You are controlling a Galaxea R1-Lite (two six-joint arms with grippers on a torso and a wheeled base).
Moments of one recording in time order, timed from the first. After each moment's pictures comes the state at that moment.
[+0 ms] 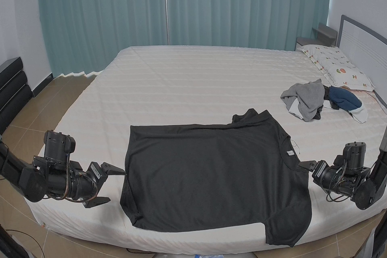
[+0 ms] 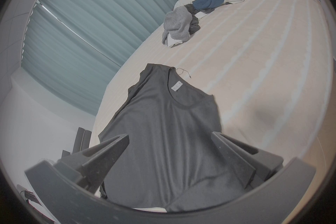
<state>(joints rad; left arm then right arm) -0.14 1.71 -0.44 -0.46 -0.36 -1.05 0.05 1.95 -0.19 -1.18 0.13 0.76</state>
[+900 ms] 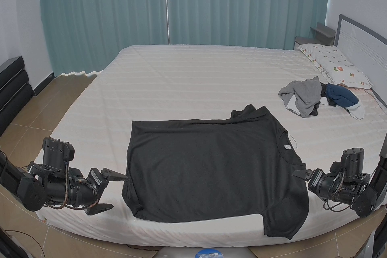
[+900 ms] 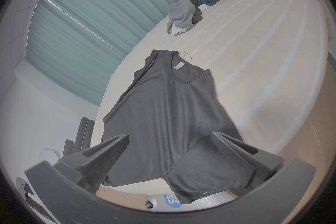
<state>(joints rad) -0.18 1.69 -0.39 -0.48 -0.38 -1.11 0.13 1.93 -0.14 -1.19 0.13 0.77</state>
